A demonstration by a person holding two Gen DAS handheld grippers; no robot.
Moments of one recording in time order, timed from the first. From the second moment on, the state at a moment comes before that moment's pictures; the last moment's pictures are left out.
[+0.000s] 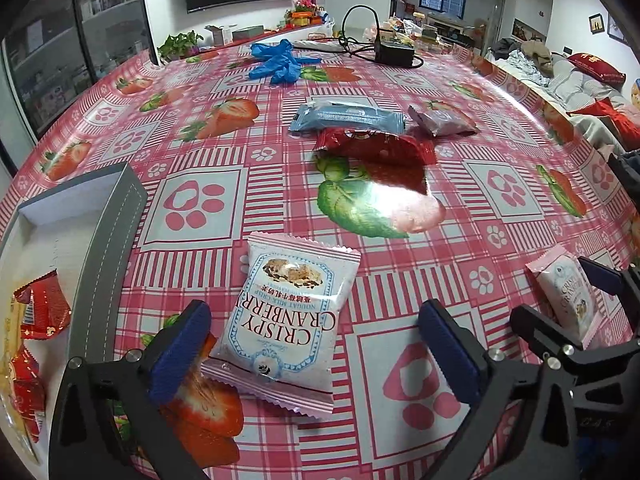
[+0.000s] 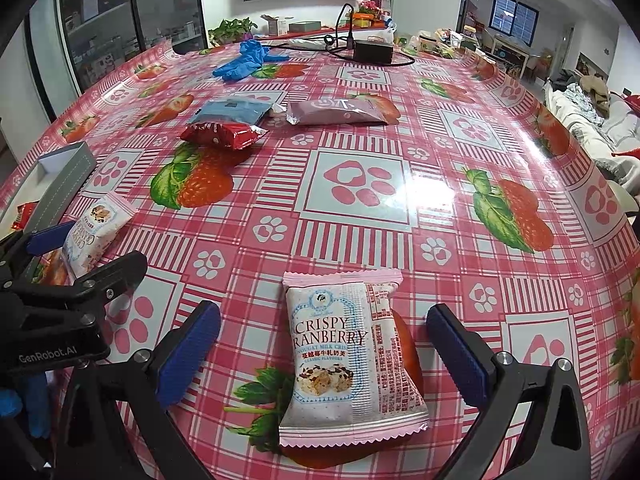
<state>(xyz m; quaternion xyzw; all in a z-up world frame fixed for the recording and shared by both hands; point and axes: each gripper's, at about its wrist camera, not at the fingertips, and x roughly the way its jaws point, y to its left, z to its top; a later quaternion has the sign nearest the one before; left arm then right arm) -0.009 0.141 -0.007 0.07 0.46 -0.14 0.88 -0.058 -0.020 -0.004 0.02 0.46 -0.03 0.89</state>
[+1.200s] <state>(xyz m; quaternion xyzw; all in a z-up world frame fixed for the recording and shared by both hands) -0.068 0.126 0.057 0.07 0.47 -0.15 0.87 -0.102 -0.044 0.047 0.15 0.46 0.07 0.87</state>
